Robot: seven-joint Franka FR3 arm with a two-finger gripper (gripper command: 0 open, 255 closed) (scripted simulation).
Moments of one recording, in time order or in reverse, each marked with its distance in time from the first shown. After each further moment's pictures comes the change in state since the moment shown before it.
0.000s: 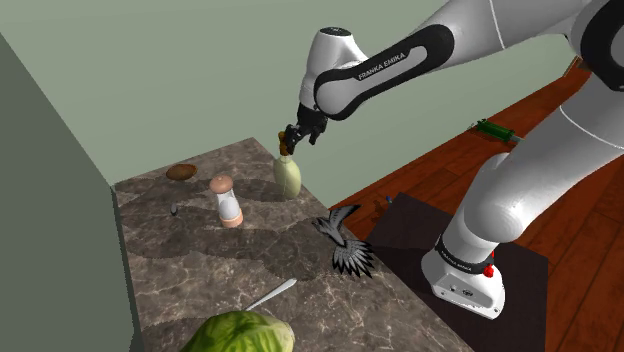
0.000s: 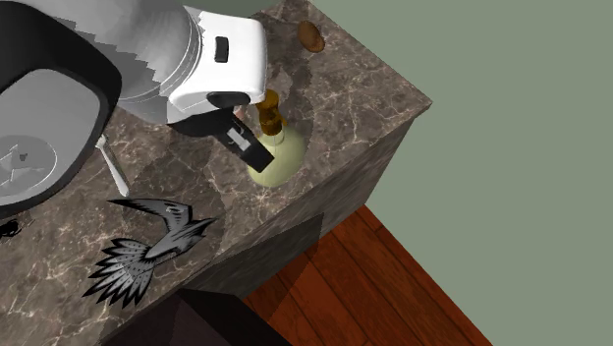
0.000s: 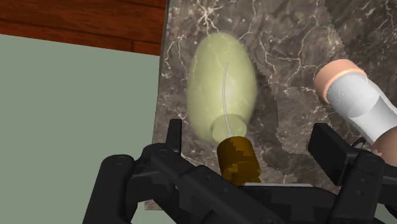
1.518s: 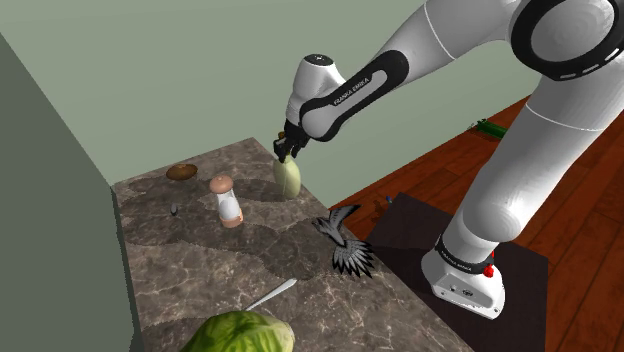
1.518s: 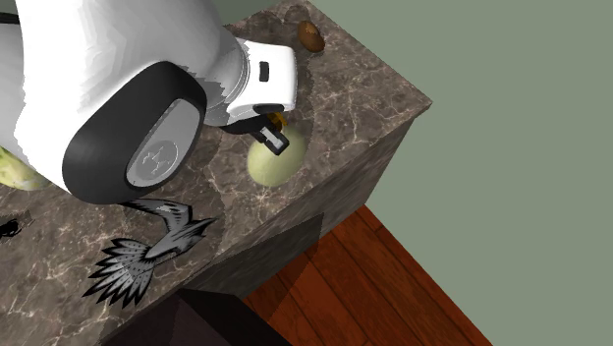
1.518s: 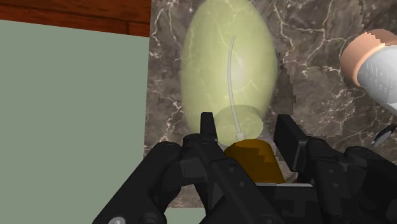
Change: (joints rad) arm -0.021 0.224 0.024 0.058 -0.071 0.223 0.077
